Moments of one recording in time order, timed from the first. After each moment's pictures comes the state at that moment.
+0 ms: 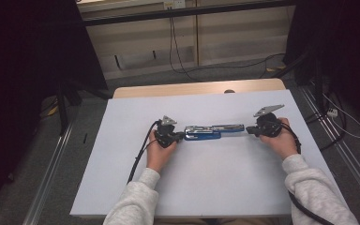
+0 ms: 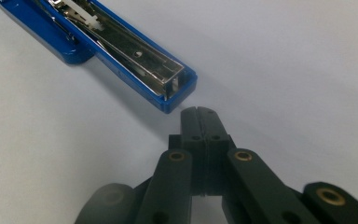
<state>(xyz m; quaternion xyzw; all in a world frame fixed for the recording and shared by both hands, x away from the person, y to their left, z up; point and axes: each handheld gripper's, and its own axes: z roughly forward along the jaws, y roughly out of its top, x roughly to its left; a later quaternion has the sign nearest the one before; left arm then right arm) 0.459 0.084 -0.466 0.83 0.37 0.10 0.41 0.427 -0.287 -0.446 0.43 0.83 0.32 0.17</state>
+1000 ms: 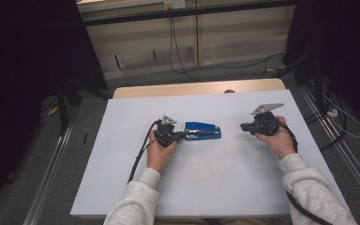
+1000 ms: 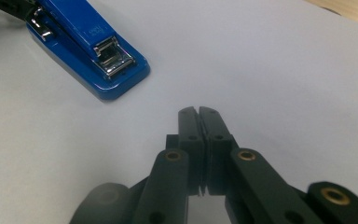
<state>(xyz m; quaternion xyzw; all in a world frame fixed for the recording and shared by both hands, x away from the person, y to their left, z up) 0.460 0.084 -0.466 0.83 0.38 0.10 0.41 0.428 -0.277 -0.438 0.41 0.82 0.37 0.17</state>
